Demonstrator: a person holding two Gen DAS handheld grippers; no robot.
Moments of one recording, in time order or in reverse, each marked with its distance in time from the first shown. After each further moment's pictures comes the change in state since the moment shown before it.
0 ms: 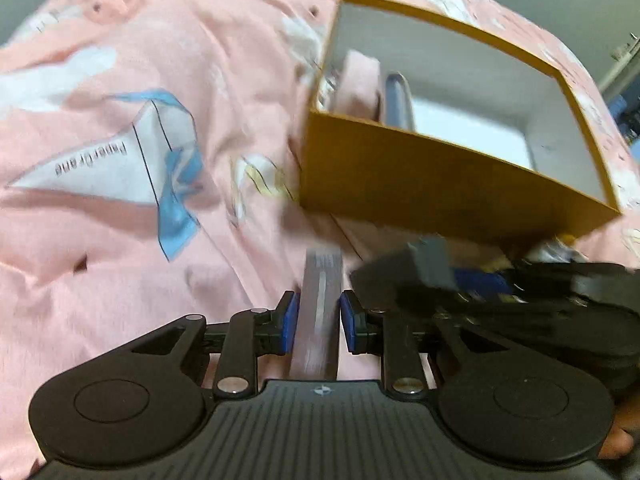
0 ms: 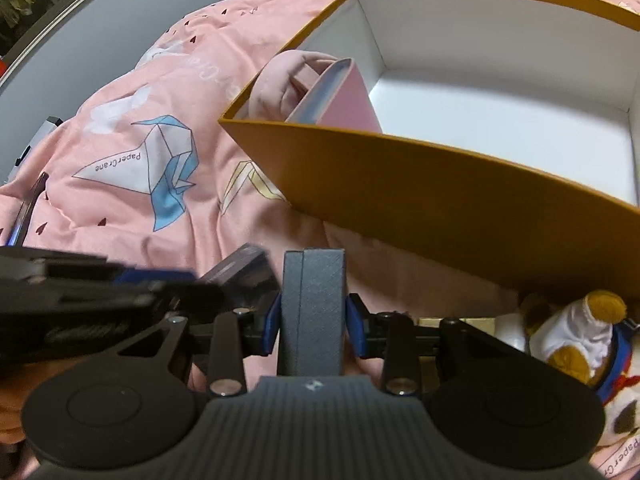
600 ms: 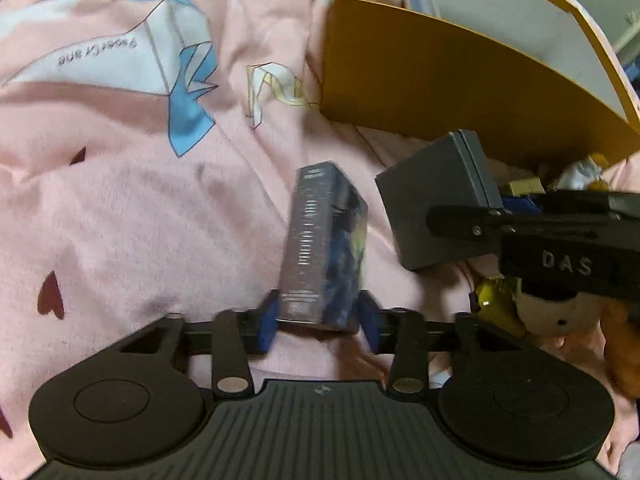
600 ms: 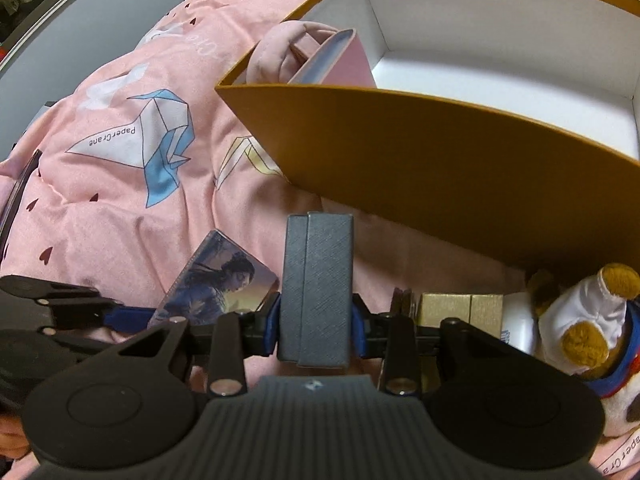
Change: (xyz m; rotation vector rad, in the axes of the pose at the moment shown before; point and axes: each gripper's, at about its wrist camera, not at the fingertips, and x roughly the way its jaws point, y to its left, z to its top) left arm 0.007 0.013 -0.033 0.004 0.165 0.003; right arm 0.013 0.001 -0.011 -0.018 0.032 -0.002
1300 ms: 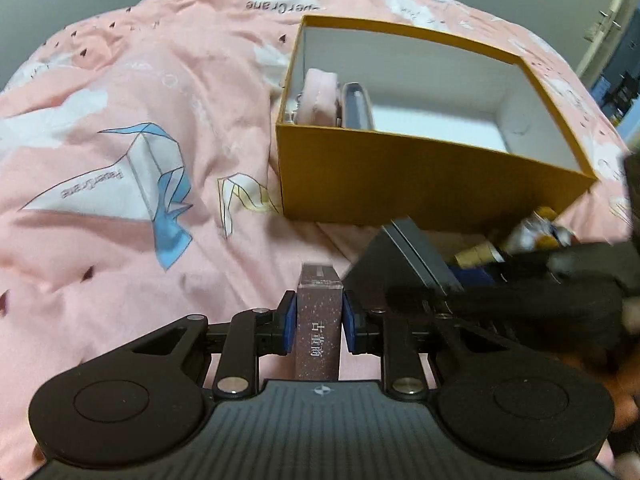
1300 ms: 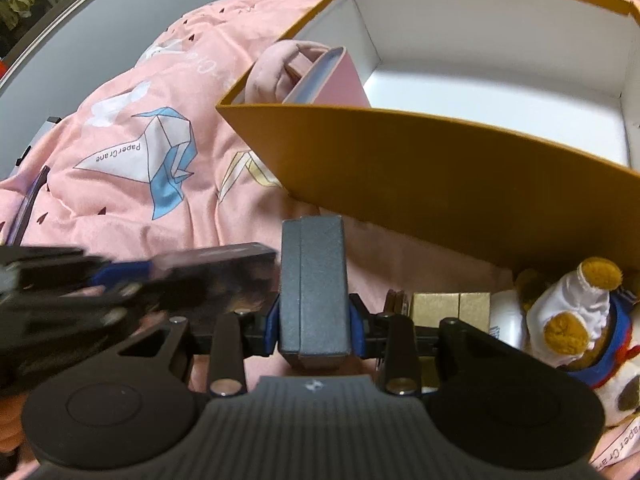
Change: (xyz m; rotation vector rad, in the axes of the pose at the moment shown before) left arm -0.030 -0.027 0.015 0.090 -0.230 0.015; right arm -0.011 -0.003 0.000 0.026 -0.021 0.017
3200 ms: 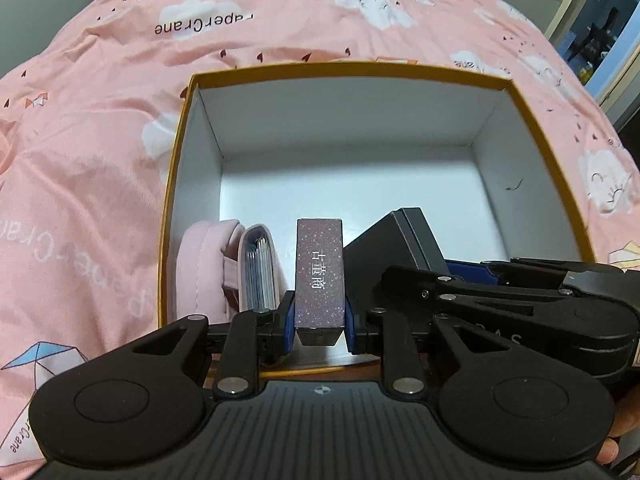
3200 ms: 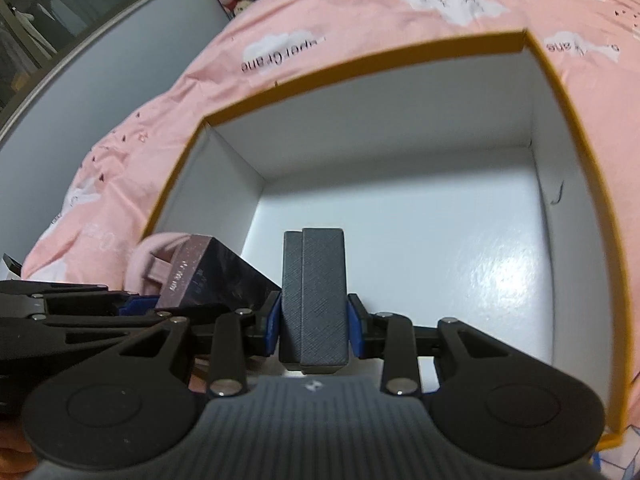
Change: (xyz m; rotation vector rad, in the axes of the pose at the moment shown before) left arm 0.057 -0.052 0.119 0.155 0.099 -0.090; right arm -0.024 -0.071 0.071 0.269 -0.175 -0.102
